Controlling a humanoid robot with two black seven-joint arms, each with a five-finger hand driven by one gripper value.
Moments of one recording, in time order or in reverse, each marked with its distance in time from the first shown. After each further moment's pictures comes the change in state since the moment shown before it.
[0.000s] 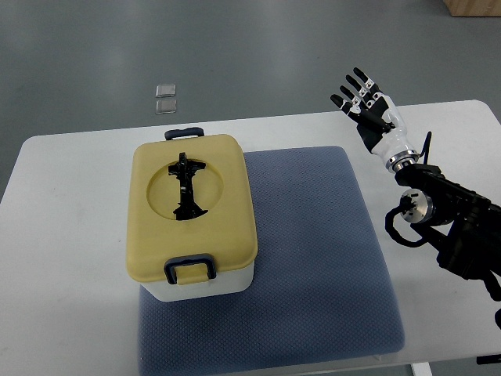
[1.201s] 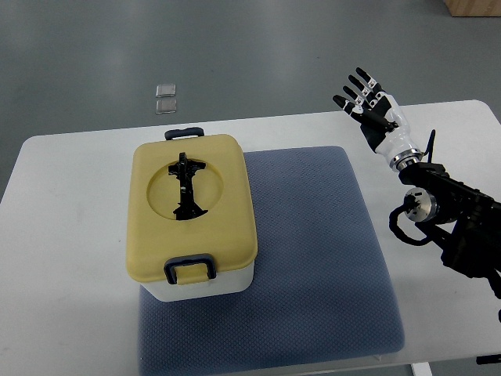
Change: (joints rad) left arm -0.002 0.000 0.001 0.003 0.000 0.001 0.000; right arm 0.013 -0.014 -0.014 -0.013 -0.014 0.002 -0.005
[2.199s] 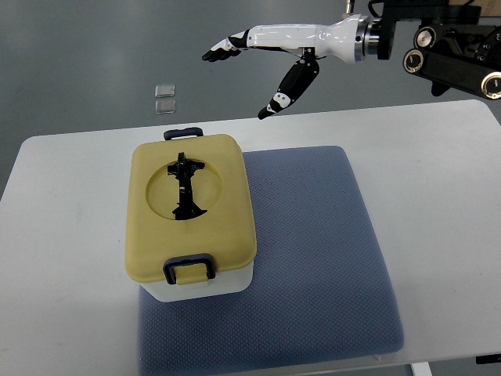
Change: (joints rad) left arm 0.000 0.000 0.000 0.001 0.000 0.000 0.000; right arm 0.861 -0.187 -0.731 0.336 -0.890 0.102 0.025
